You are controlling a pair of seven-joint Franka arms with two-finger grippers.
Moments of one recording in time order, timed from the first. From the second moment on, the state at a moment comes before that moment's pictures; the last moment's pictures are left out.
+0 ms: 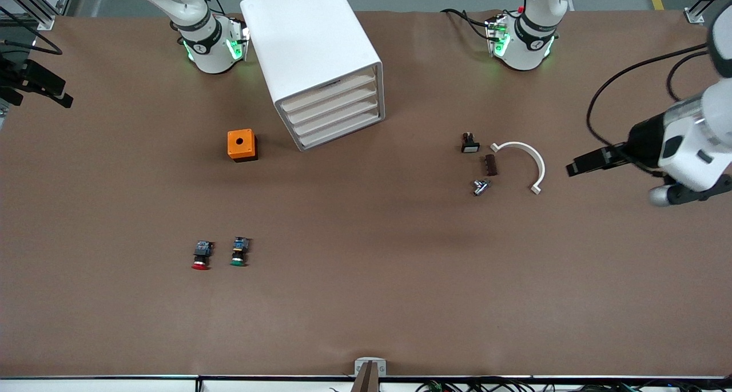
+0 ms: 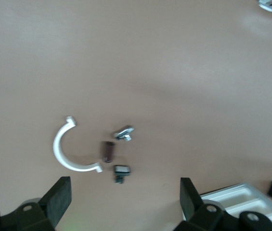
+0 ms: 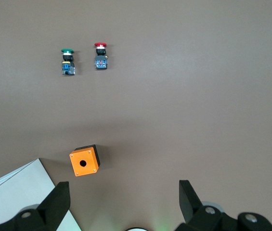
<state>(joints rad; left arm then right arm) 0.01 0.18 -0.09 -1.42 -0.22 1.52 -0.29 0.02 -0.15 -0.11 -1.66 0.00 1.49 -0.01</state>
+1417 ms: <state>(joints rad) -0.02 0.03 -0.04 -1.54 -0.06 1.65 -0.11 0.02 -0.15 -0.10 -1.66 0.00 1.49 -0.04</state>
